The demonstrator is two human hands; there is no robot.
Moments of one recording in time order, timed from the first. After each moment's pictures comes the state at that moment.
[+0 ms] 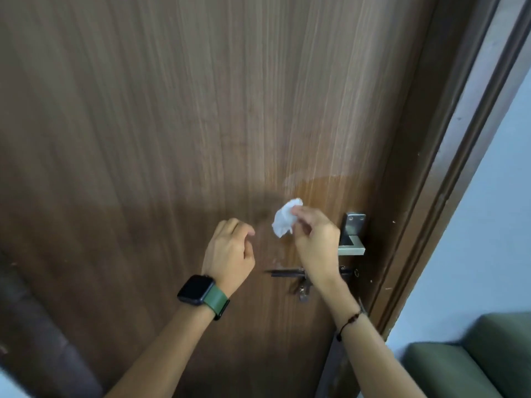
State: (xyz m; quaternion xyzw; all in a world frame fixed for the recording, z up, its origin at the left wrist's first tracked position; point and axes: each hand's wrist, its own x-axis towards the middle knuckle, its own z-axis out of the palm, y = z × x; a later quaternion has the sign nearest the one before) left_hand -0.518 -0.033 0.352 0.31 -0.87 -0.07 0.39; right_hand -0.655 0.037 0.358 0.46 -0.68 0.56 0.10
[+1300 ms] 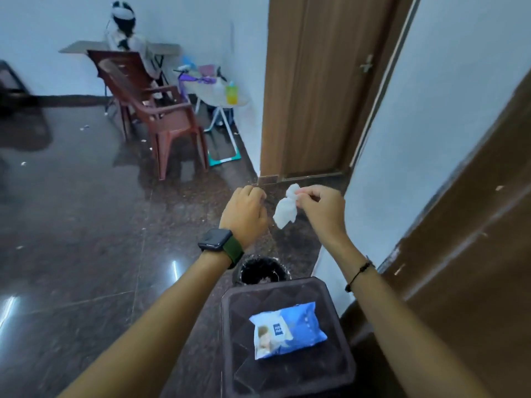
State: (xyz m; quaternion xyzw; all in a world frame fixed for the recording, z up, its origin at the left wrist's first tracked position) left_hand 0.109 -0.015 0.275 0.81 -0.48 0.08 0.33; right_hand 0.003 -0.127 0.282 0.78 -0.34 0.38 -0.36
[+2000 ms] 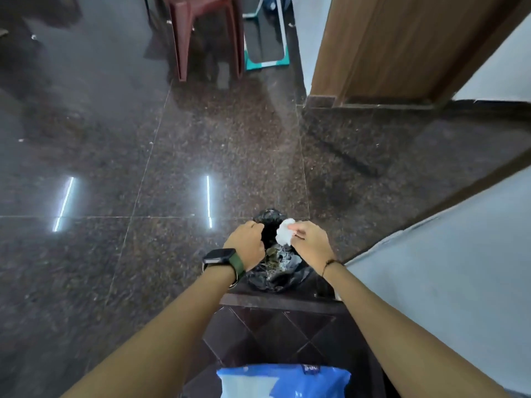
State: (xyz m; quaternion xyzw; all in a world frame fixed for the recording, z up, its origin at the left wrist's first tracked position) left_hand 0.237 -0.163 -0.083 0.90 -0.33 -0.26 0.15; right_hand 0.153 -0.300 -0.104 0.83 -0.33 -0.03 -0.45
